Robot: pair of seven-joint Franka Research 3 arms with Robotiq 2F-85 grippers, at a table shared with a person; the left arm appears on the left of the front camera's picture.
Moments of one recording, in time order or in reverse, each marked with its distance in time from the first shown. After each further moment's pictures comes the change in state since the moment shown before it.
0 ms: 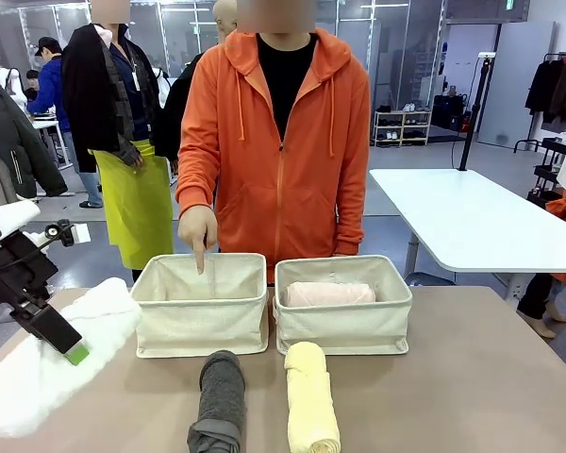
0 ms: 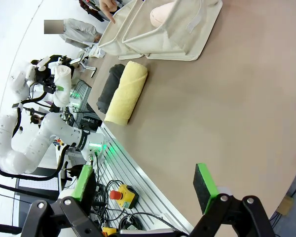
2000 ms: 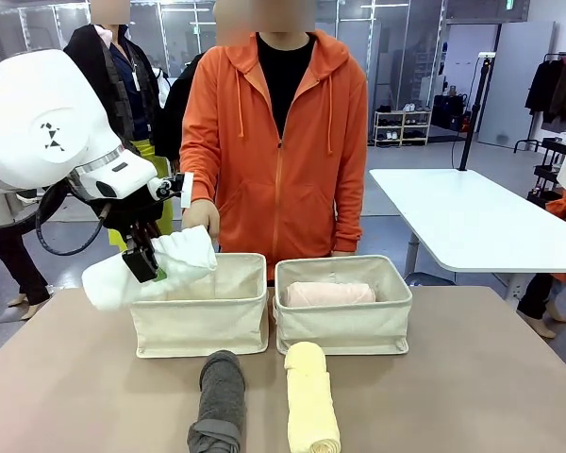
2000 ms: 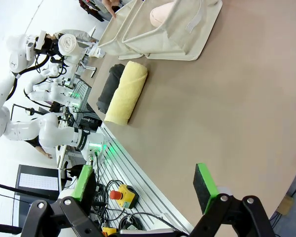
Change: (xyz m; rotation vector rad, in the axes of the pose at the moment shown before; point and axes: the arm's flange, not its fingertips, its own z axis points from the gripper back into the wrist) left arm 0.182 0.010 -0.011 0.268 0.141 -0.753; right arm 0.000 0.000 0.000 0.000 0.000 -0.001
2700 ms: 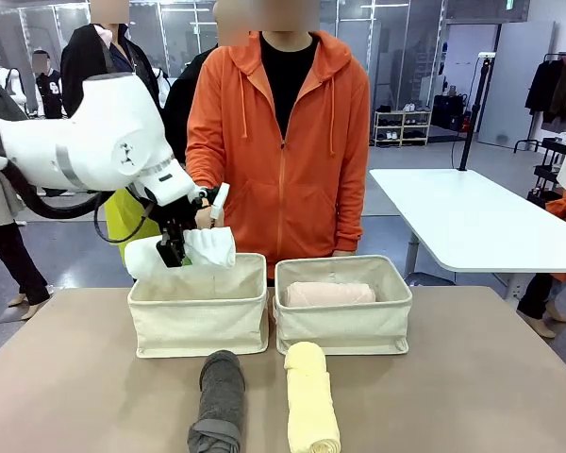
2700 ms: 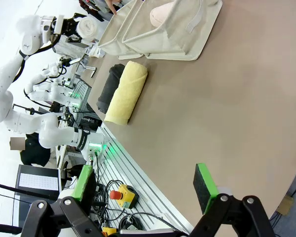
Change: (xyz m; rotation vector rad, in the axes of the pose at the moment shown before) left arm 0.036 0.091 -0.059 0.062 0.107 -0.274; right arm 0.000 0.000 0.000 0.000 0.000 0.000
